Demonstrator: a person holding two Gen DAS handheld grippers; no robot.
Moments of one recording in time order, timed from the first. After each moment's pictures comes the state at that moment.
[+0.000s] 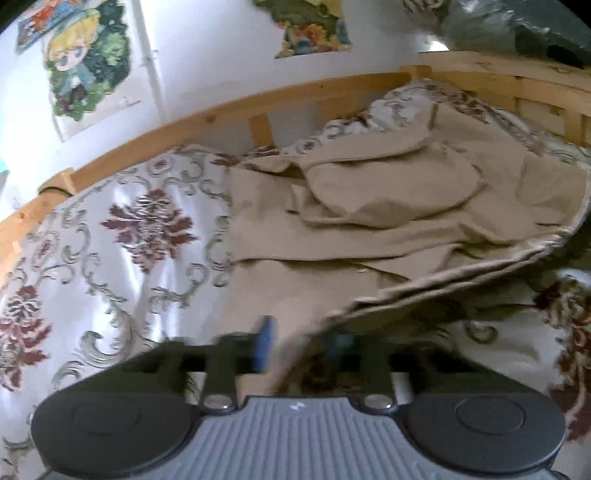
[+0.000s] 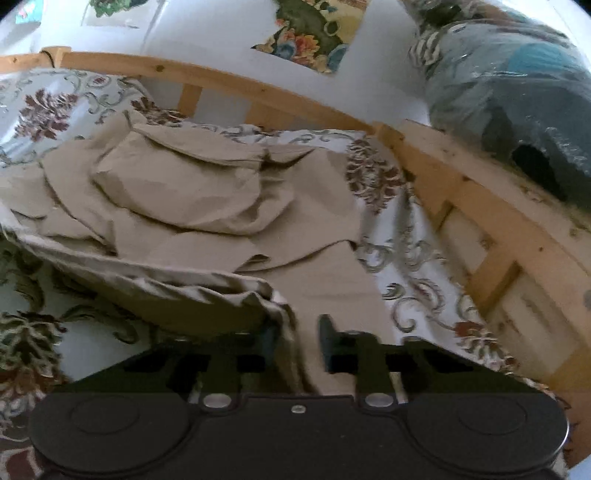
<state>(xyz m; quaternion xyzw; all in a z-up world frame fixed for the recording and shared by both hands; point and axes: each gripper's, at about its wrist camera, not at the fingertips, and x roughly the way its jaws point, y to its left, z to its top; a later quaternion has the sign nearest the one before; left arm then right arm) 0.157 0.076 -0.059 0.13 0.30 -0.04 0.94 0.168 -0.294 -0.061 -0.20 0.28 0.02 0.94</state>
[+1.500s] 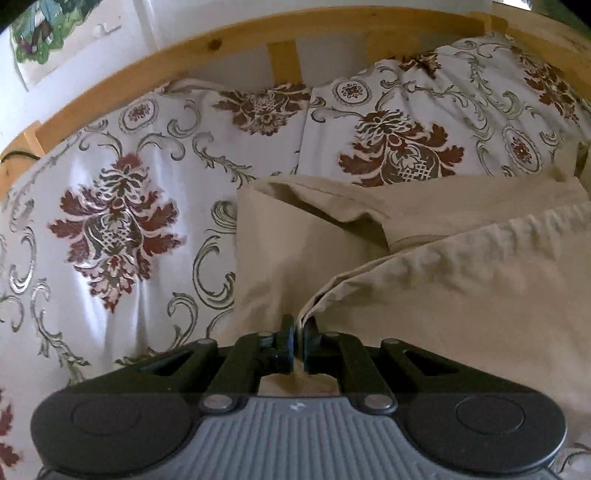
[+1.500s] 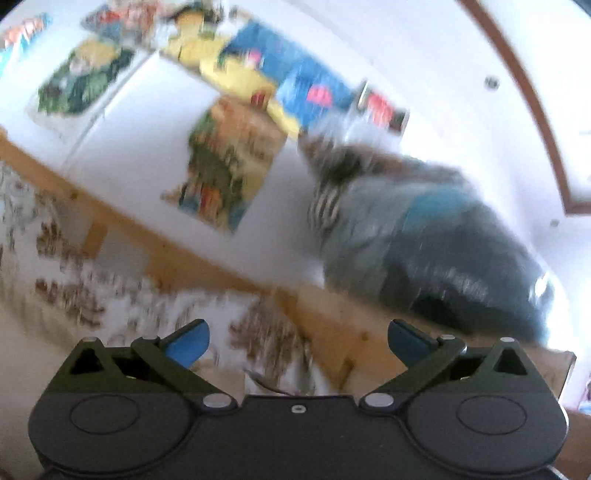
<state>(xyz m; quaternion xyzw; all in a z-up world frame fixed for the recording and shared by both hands) 0.348 0.084 -0.066 0.09 0.44 0.01 0.89 0.190 -0.281 -0.044 -0.23 -0.04 -0.10 0.97</state>
